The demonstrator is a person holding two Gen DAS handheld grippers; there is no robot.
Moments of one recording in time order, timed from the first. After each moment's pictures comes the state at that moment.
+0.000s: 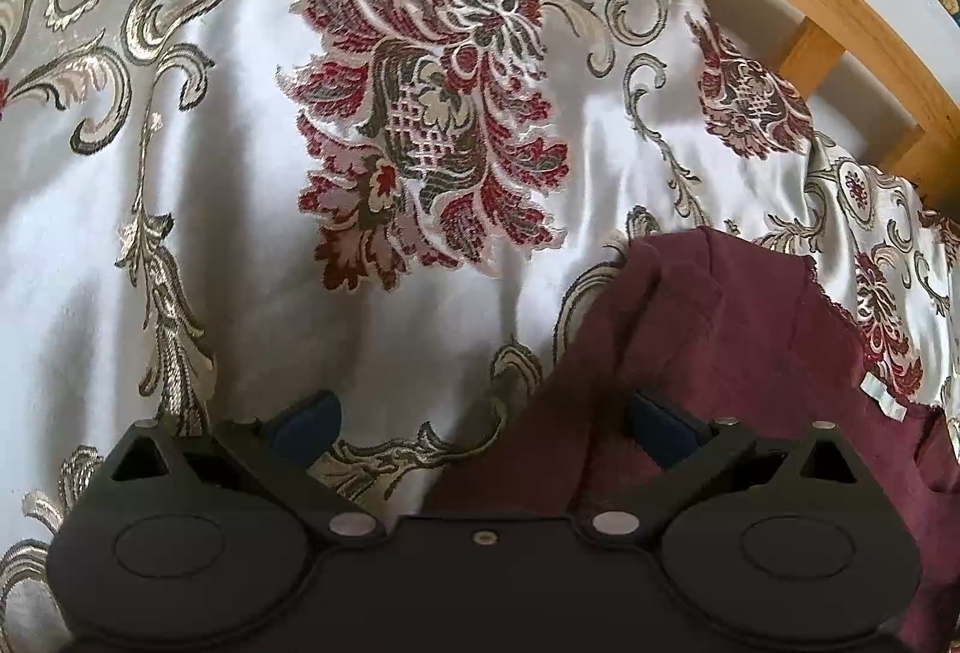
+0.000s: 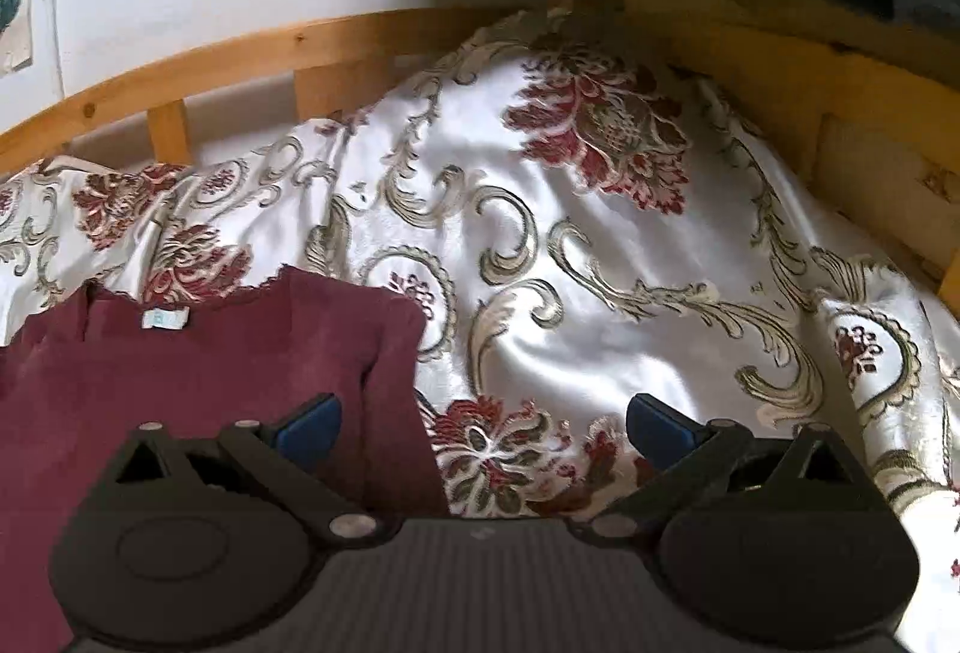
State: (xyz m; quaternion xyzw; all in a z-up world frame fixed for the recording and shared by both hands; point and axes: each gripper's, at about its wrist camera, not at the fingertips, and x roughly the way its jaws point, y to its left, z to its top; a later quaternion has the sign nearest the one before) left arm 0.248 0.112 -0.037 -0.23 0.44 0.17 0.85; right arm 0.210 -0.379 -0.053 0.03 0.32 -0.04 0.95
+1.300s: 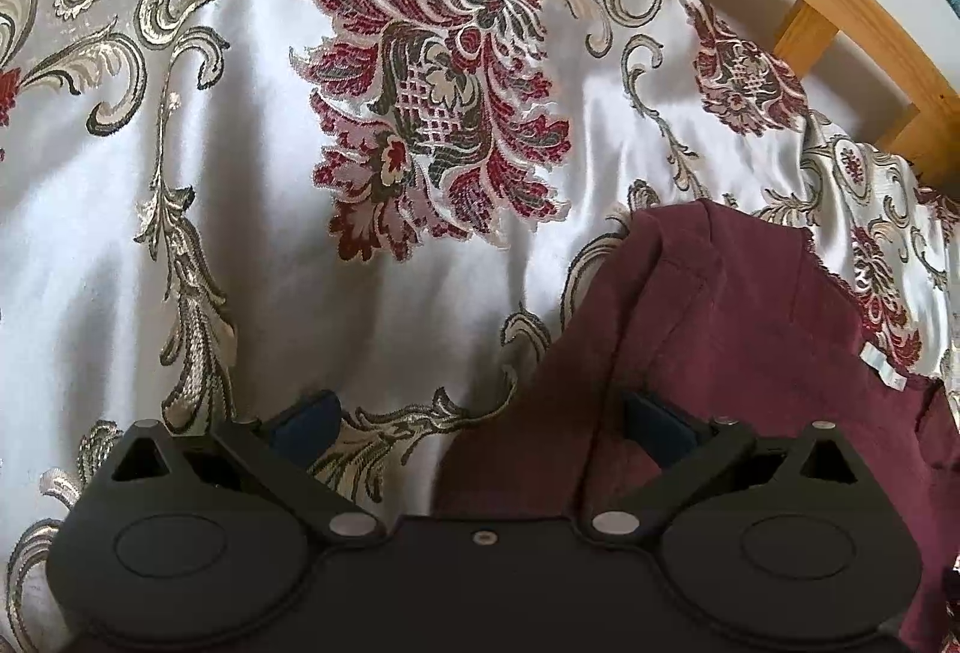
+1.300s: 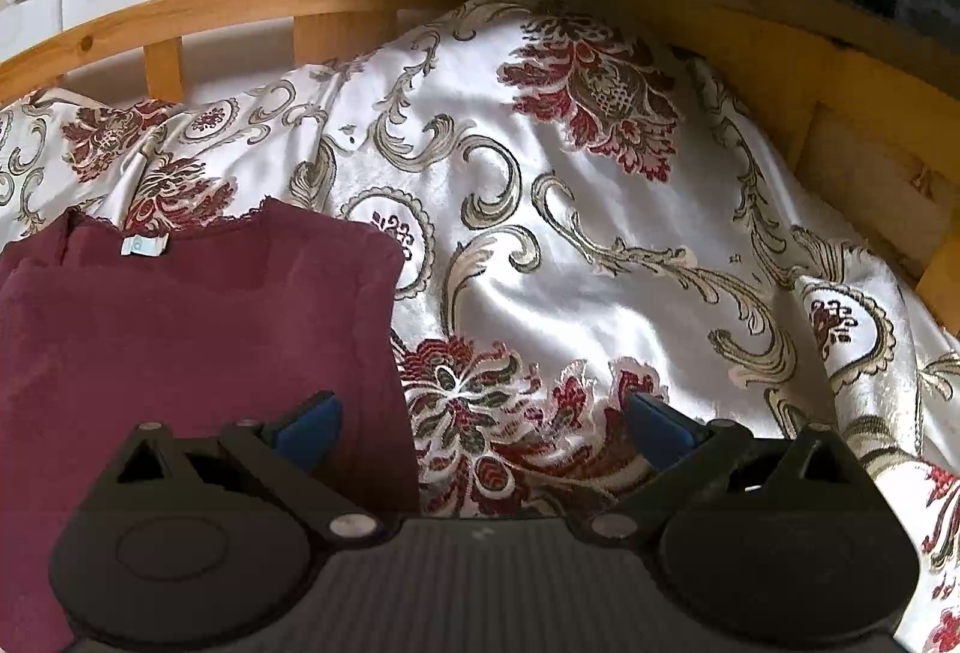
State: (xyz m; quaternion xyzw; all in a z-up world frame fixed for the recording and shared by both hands) left arm 0.234 0.108 -0.033 -0.22 0.45 0.16 0.85; right arm 0.194 -0.376 -0.062 -0.01 0.33 -0.04 0.94
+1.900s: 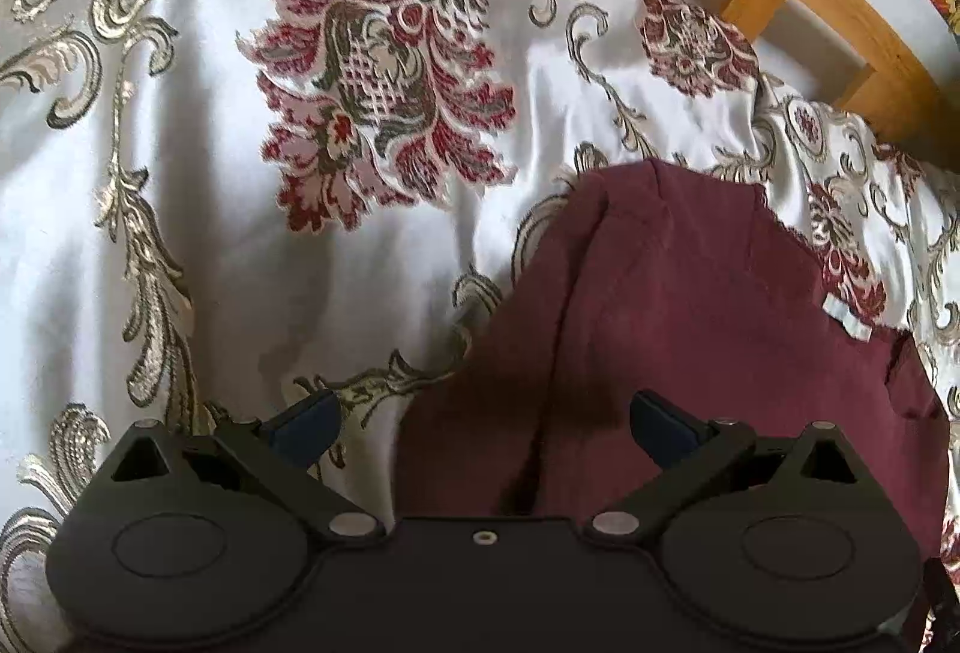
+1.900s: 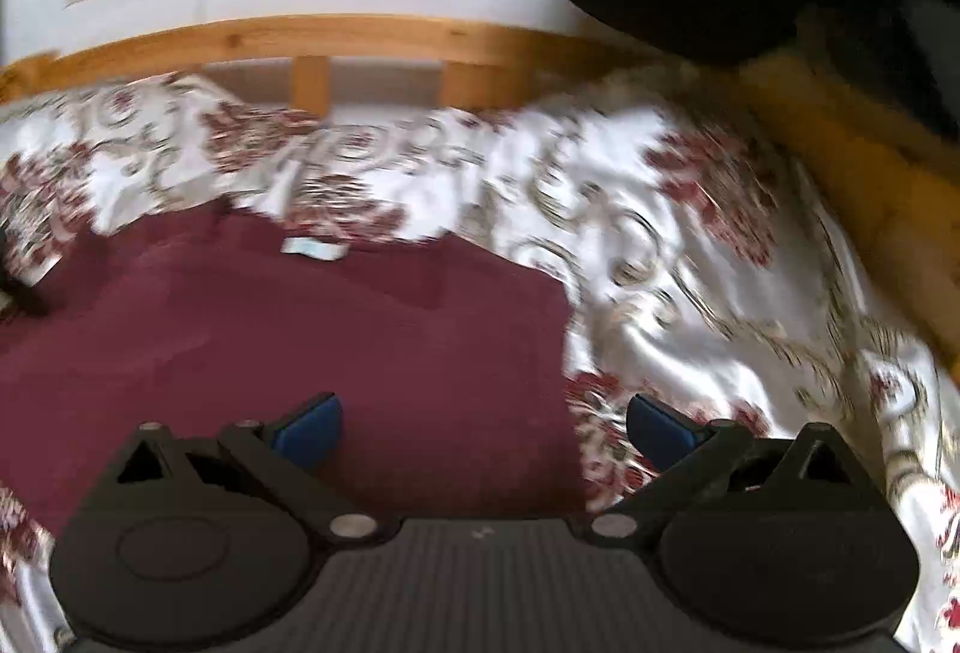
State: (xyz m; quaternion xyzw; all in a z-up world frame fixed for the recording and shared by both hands) left arm 0.232 0.095 -0.033 -0.22 0.47 0.12 0.85; right arm 0.145 -0.298 -0.044 -0.10 0.27 0.06 0.96
